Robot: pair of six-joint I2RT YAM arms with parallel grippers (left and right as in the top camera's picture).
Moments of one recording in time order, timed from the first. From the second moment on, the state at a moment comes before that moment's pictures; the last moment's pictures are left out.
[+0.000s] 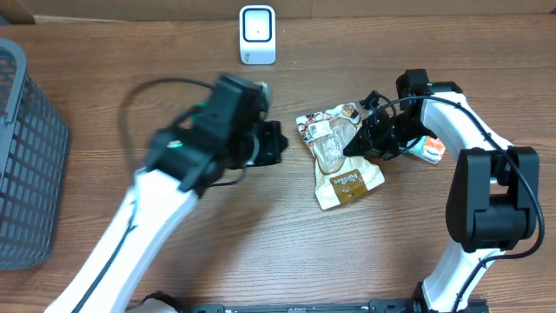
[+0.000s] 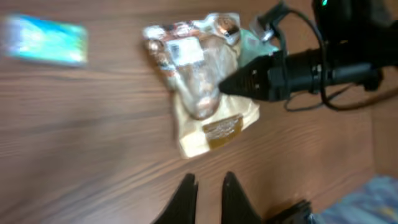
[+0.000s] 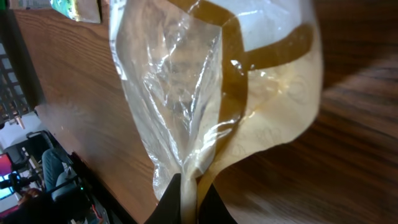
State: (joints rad) left arm -0.50 1.39 1.49 -1.05 0.24 -0.56; right arm 0.04 2.00 1.39 -1.03 -0.71 -0.09
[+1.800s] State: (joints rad) left arm 0.06 1.29 1.86 -1.53 -0.08 -0.18; right arm 0.04 1.84 1.39 -1.11 -0.70 -0.08
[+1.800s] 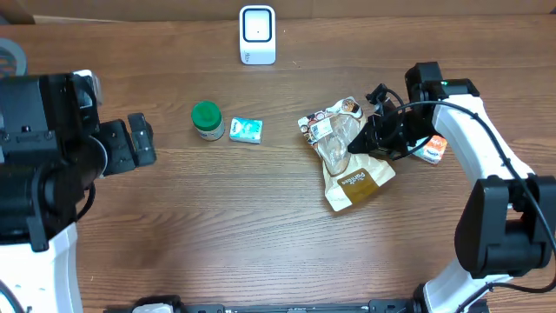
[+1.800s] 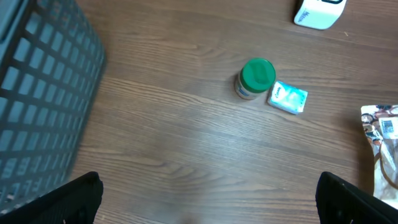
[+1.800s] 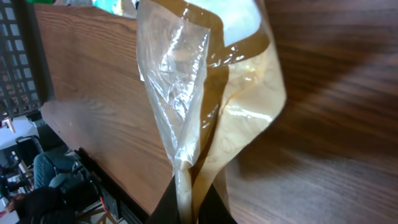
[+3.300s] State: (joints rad) left arm 0.50 1.41 1.86 -1.50 0.23 -0.12; right arm 0.13 1.35 1.59 -1.19 -0.99 -0.02
